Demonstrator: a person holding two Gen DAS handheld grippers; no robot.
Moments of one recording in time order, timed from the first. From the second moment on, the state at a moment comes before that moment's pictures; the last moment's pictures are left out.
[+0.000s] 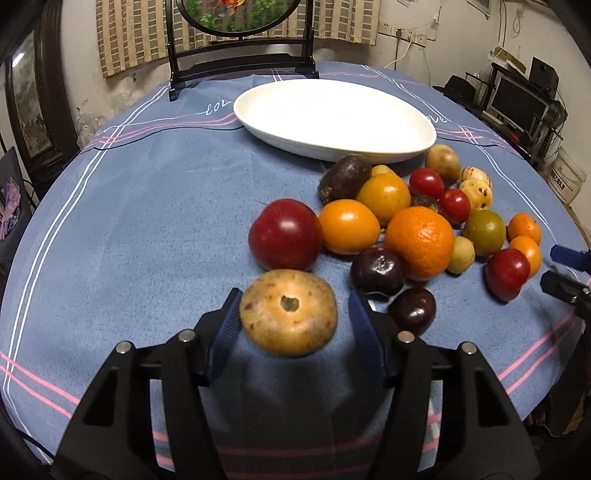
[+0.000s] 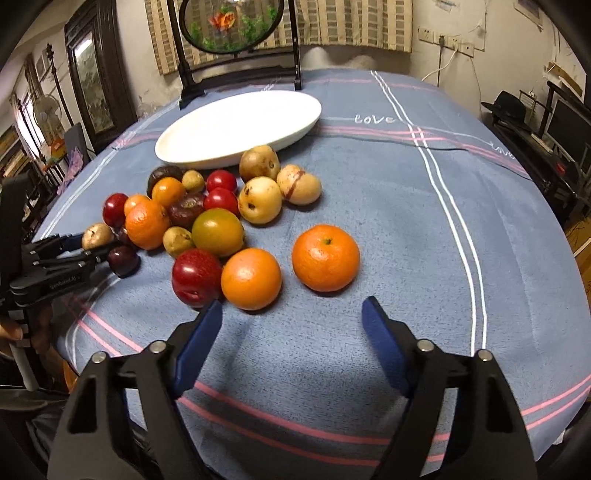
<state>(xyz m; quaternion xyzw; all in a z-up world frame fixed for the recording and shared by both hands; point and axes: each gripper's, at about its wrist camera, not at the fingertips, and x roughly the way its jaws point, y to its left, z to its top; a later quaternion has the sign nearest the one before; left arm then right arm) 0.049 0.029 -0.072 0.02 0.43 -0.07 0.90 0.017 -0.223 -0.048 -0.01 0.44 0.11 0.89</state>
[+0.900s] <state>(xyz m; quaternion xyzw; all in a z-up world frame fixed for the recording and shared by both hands) 0.024 0.031 -0.042 0.00 0.40 -0.09 0.91 0.052 -0.241 -0.054 -0.07 0.45 0.07 0.89</state>
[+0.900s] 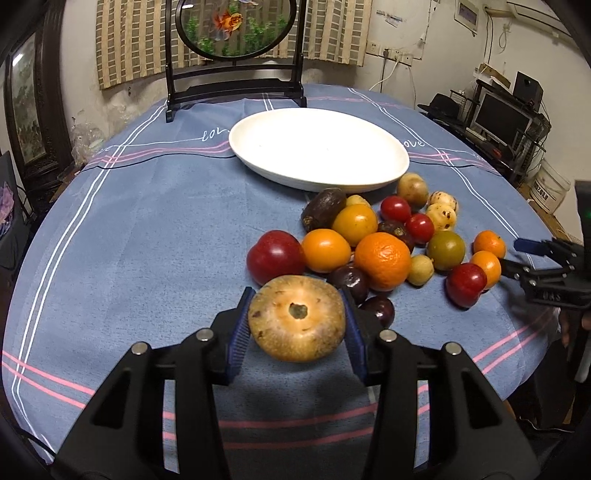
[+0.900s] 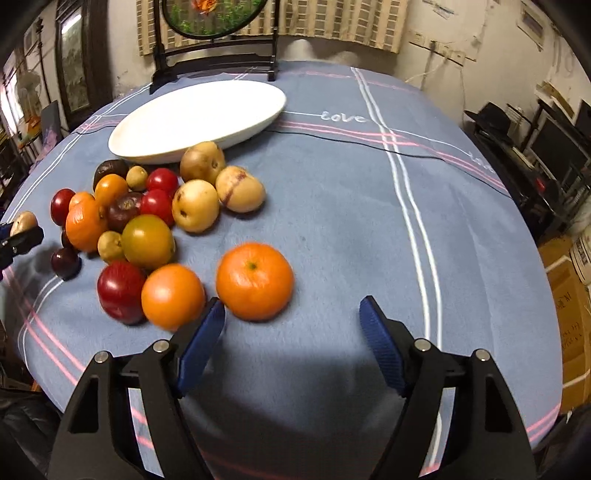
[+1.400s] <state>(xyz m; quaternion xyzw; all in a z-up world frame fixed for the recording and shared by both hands) 0.027 0.033 -0.042 0.01 0.40 -0.09 0.91 0.077 -0.245 -0.046 0.00 0.46 0.13 0.88</state>
